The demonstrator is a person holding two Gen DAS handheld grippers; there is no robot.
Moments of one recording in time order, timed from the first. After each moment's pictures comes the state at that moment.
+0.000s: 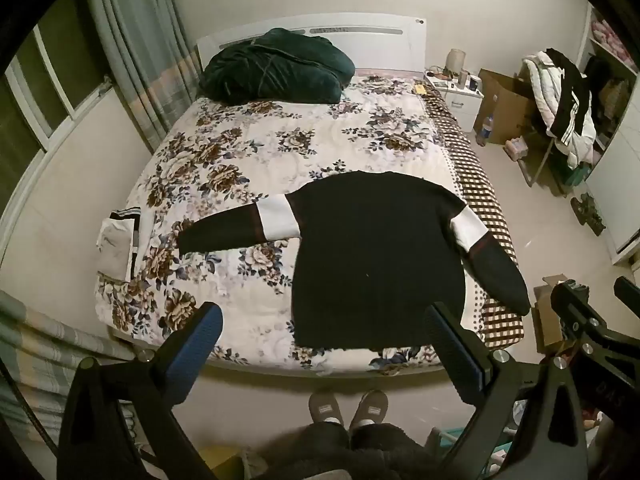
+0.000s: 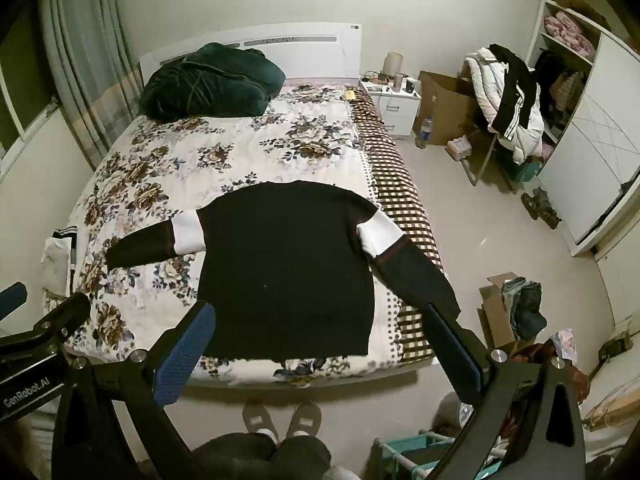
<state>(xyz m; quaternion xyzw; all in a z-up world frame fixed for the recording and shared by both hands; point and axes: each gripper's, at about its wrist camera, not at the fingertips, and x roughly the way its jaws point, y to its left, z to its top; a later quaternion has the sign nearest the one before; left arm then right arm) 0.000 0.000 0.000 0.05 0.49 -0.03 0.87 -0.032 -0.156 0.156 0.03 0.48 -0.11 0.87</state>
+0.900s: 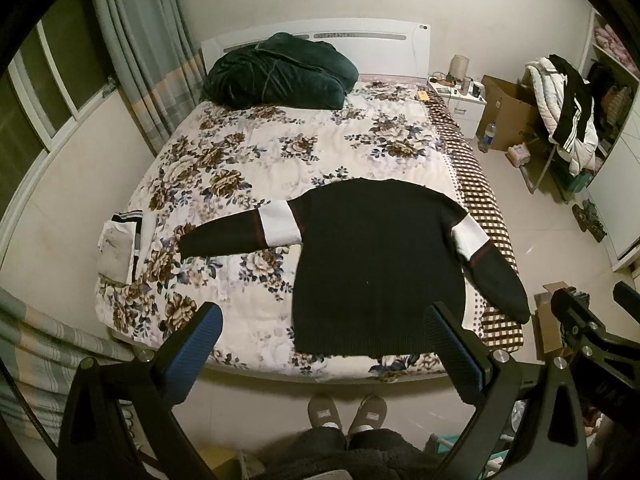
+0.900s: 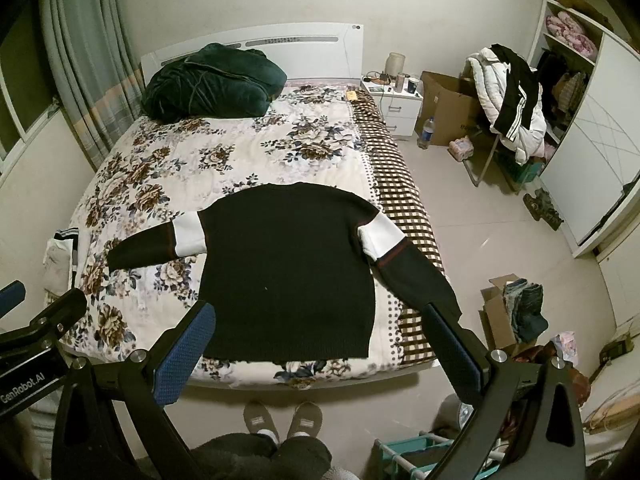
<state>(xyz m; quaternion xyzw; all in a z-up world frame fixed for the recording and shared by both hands) 0.000 0.000 0.000 0.05 0.48 -0.03 0.87 -0.030 -0.156 0.160 0.03 0.48 -0.11 0.87</state>
